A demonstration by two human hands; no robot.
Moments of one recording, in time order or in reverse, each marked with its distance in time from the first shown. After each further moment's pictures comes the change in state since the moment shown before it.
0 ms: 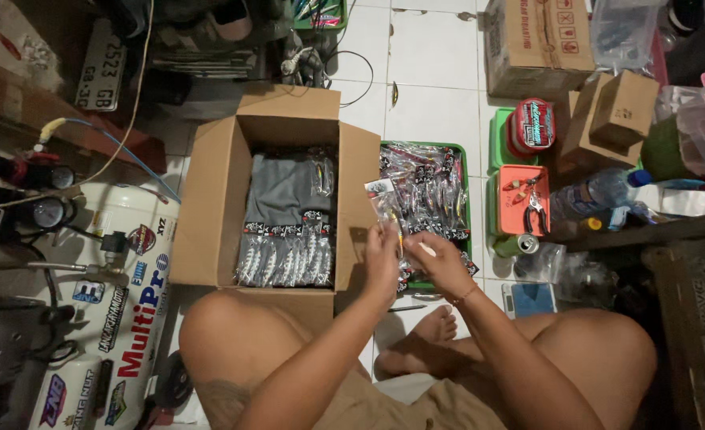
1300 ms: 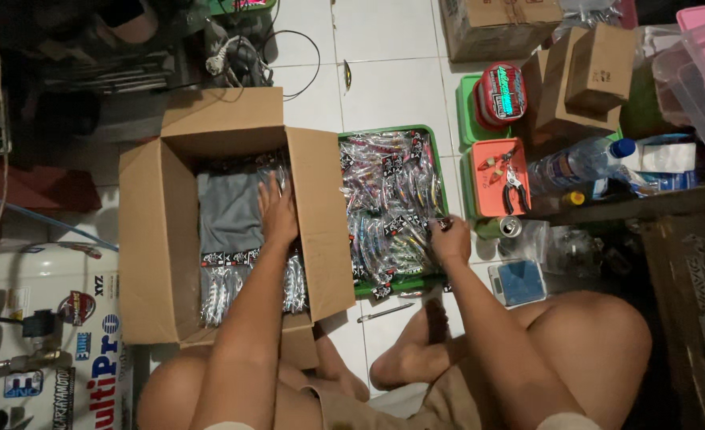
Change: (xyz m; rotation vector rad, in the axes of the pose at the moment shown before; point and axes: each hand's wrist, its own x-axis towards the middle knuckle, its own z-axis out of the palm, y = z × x) left_hand 0.231 0.018 -0.104 1.433 -0.097 0.529; right_hand 0.103 0.126 -0.057 -0.497 0.539 0.452
